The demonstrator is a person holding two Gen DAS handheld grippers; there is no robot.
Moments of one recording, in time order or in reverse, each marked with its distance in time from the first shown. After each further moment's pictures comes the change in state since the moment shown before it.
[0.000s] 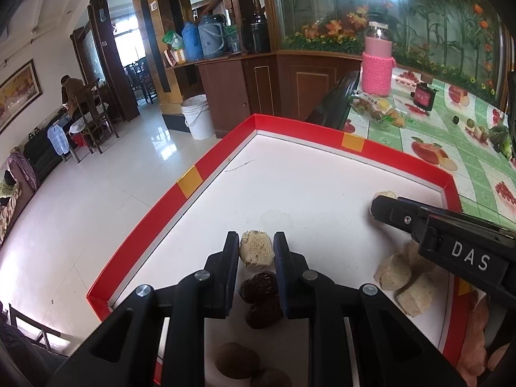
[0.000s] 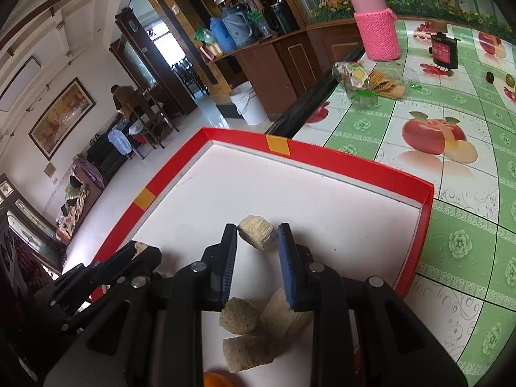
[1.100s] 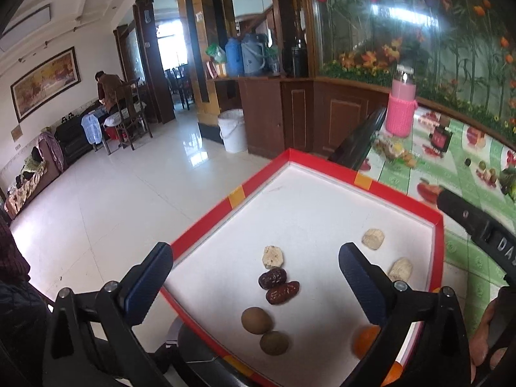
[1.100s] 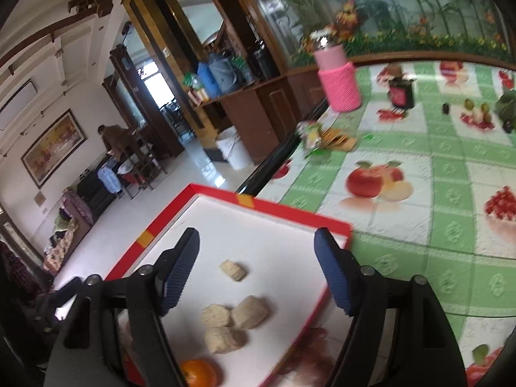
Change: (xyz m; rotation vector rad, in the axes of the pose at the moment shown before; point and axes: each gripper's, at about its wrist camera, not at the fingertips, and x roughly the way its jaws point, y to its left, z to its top) left arm -0.070 0.011 0.002 -0.135 -0.106 0.114; right arm -0.074 -0.018 0.002 0.022 -0.240 -0.086
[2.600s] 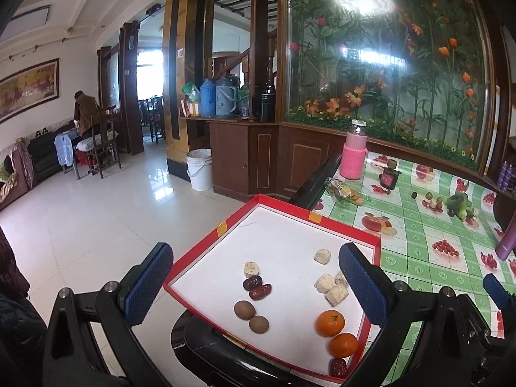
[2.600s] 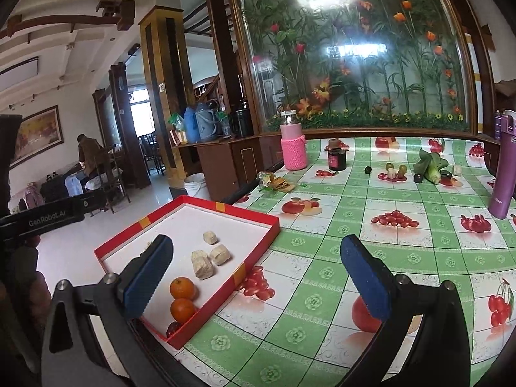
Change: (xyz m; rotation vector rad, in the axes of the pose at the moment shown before) left arm -0.074 0.024 -0.004 -0.011 -0.187 -0.191; right arm -0.155 0.025 -0.074 -0.163 -0.255 -0.184
